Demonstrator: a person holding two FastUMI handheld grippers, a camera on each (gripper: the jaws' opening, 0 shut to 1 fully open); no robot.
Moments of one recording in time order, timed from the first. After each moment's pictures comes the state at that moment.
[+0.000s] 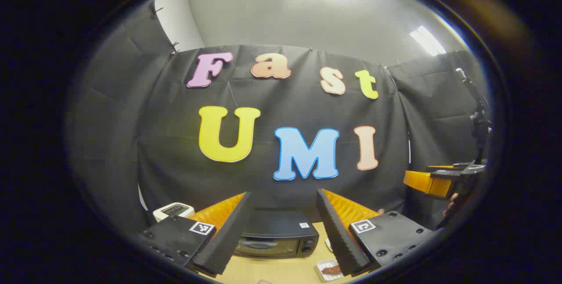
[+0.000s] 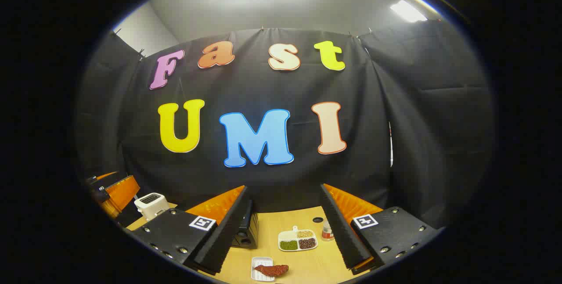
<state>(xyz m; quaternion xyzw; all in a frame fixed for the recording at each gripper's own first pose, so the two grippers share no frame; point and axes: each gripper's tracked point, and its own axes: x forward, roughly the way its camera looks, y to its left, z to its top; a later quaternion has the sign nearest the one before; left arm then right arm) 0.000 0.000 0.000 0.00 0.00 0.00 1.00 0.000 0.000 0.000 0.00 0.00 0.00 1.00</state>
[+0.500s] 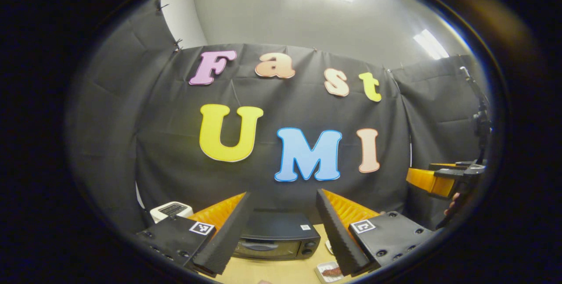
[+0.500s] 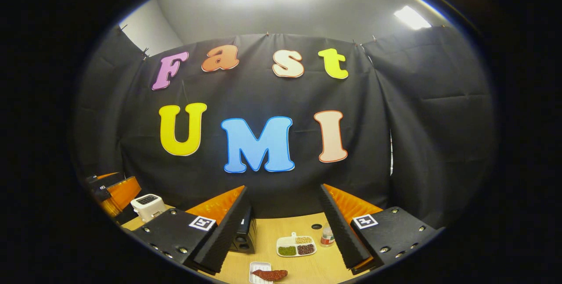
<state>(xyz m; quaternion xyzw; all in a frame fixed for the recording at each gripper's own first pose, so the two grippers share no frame) 0.012 0.010 -0.005 0.00 0.00 0.01 1.00 0.009 0.007 0.010 -0.01 -0.02 0.01 1.00</state>
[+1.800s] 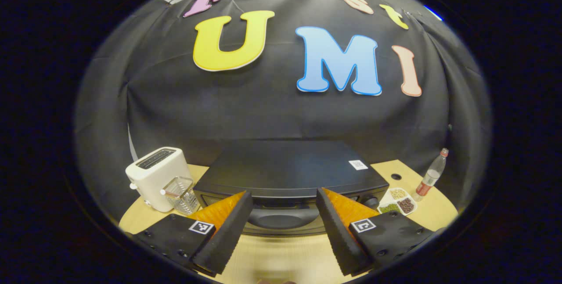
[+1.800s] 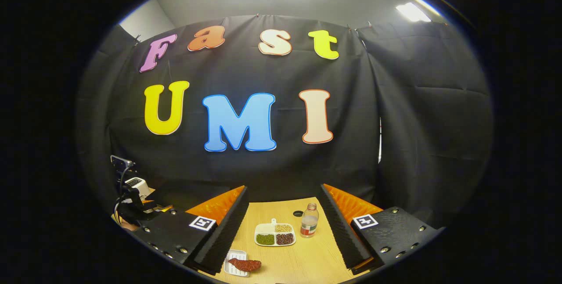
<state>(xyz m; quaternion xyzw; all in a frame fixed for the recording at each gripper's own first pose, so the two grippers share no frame) 0.149 0.068 -0.301 0.02 0.24 0.06 0.97 0.023 -0.059 -0.028 -0.03 0.04 -0.03 1.00</state>
